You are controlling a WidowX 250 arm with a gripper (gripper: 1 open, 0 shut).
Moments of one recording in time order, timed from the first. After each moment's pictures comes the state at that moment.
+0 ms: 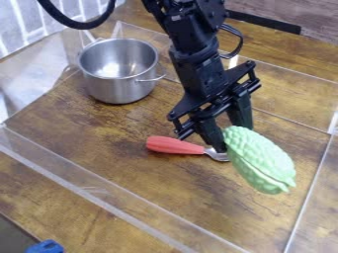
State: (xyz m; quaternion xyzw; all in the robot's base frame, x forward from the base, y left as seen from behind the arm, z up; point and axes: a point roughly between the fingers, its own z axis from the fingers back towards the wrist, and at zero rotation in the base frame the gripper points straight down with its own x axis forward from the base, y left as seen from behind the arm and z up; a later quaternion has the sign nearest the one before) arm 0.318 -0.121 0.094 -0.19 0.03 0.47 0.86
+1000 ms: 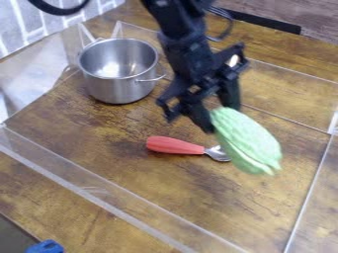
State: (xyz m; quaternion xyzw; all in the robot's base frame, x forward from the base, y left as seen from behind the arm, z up) arm 0.330 -0.089 0.112 -0.20 -0.03 0.47 0.86
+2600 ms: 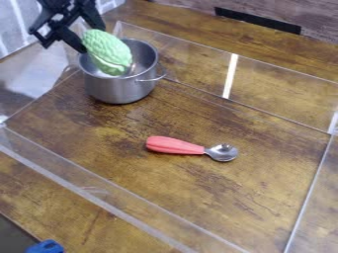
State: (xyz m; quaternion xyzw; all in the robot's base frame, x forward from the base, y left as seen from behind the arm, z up) arm 0.368 0.099 0.122 -0.23 -0.10 0.53 0.81
